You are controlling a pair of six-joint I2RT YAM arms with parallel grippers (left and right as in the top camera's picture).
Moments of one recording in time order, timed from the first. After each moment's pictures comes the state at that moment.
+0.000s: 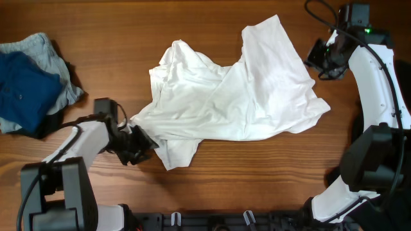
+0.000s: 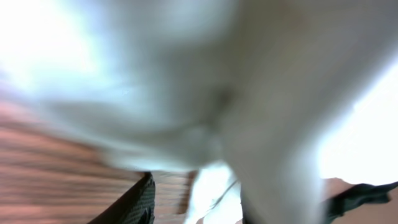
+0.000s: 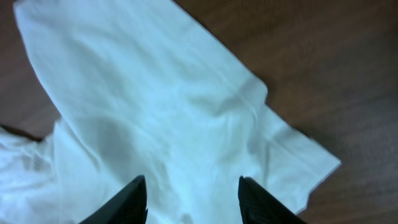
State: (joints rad) left arm 0.10 1.58 0.69 -0.75 0.51 -0.55; right arm -0.11 1.86 1.64 -1.06 -0.09 0.39
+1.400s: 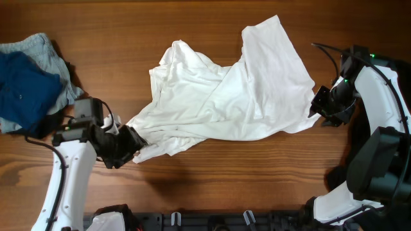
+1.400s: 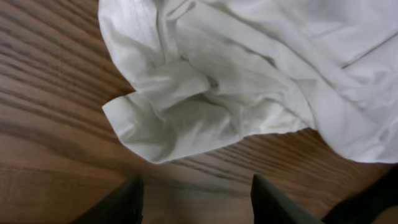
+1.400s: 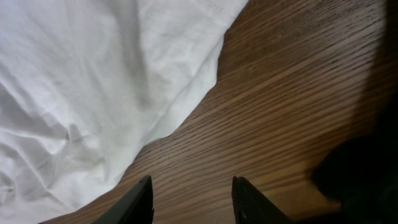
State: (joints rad) left arm 0.14 1.24 0.75 -1.01 0.38 -0.47; right arm -0.22 1.79 1.34 -1.28 -0.10 0.38
